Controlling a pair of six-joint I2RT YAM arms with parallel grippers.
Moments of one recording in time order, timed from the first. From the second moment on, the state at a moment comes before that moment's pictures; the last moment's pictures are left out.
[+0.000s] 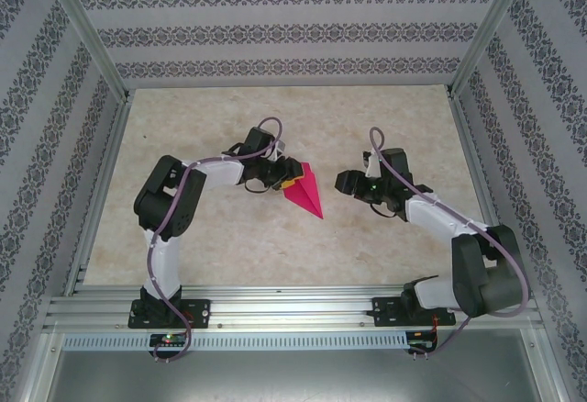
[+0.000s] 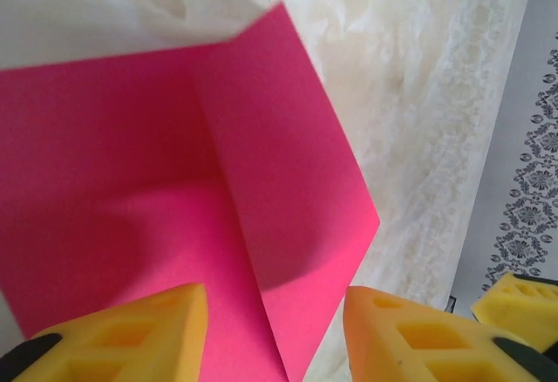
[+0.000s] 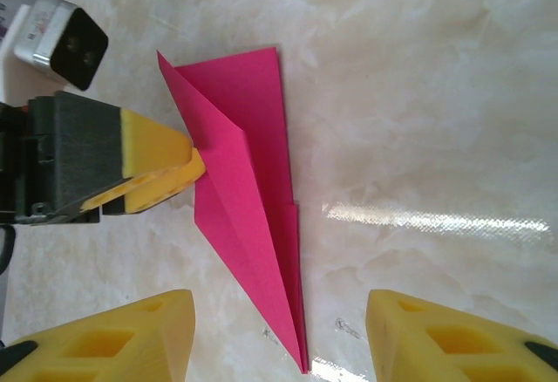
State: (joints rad) left arm -0.49 2.04 1.24 -0.07 0.62 -0.91; right arm 0.24 1.35 0.65 -0.08 -0.48 0.54
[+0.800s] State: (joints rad) left arm -0.51 1.92 1.36 -0.02 0.68 -0.89; right arm 0.07 1.21 0.51 0.26 -0.78 0.76
